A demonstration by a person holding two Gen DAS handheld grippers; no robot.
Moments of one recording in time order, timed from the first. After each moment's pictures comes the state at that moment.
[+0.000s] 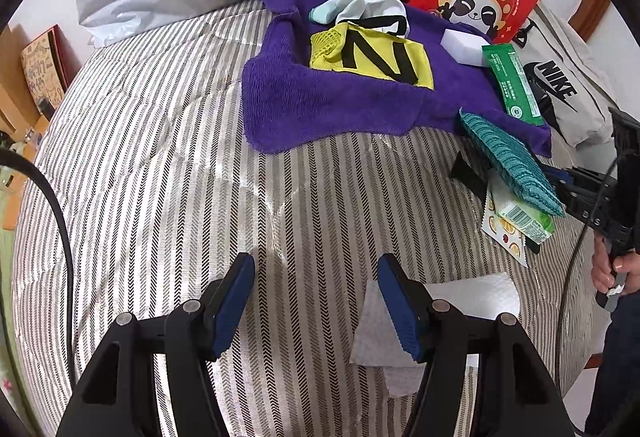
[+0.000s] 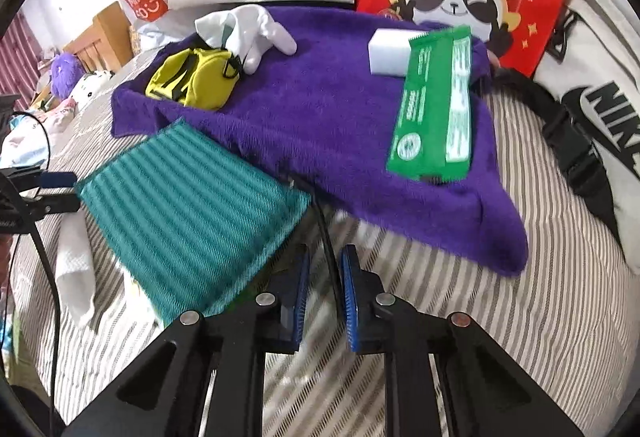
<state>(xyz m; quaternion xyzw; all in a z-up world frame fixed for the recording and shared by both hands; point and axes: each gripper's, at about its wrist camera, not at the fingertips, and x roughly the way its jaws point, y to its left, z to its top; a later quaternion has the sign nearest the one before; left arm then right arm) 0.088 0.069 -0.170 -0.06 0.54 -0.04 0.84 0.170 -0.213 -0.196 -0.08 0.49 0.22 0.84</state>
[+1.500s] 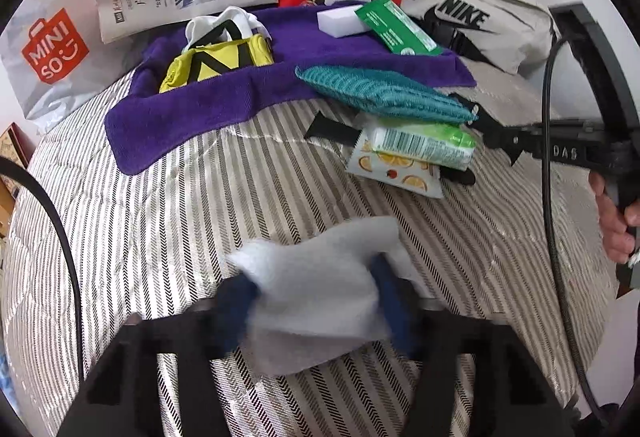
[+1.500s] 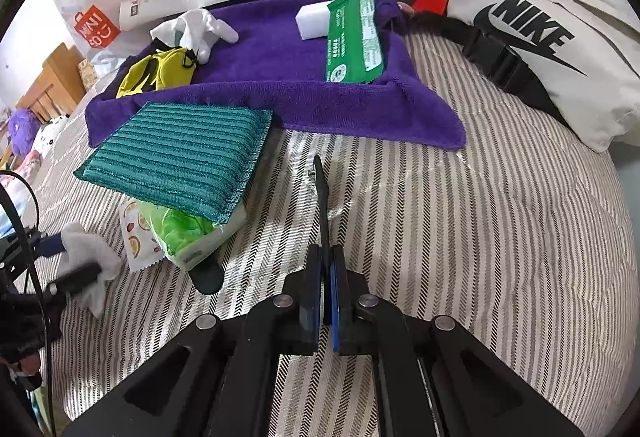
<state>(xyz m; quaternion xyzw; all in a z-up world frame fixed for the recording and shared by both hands) 0.049 -0.027 -0.170 0.06 0.48 -0.12 0.87 0.108 -0.246 -0.199 -0.01 0.51 0.11 0.85</state>
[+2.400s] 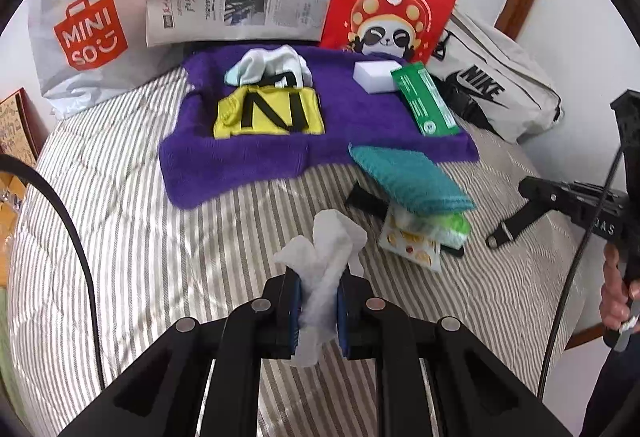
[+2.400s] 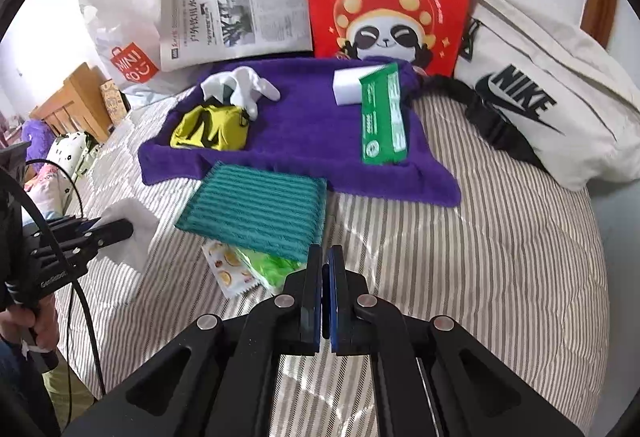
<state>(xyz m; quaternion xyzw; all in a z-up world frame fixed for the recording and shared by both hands) 0.071 0.024 -0.118 -0.04 0.47 -0.13 0.87 0.092 -0.219 -0.116 -0.01 0.48 0.12 0.87</state>
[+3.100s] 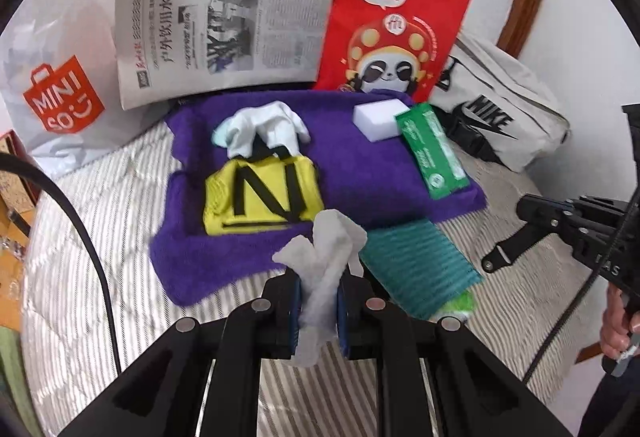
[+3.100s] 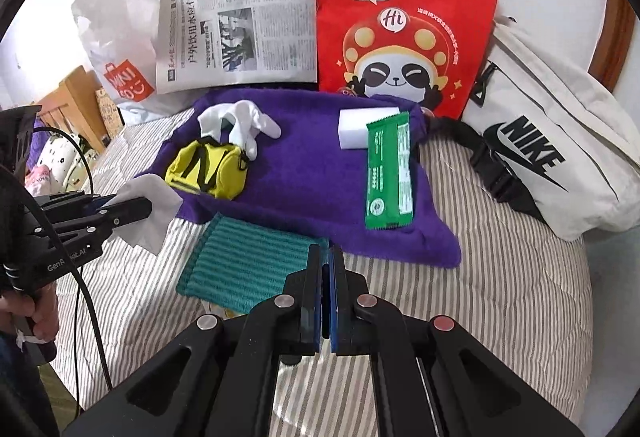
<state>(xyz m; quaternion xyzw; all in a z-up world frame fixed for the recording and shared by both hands) 0.134 0.016 -0.093 -0.03 0.45 -0.13 0.88 0.136 -0.198 -0.095 -0.04 0.46 0.12 0.88</state>
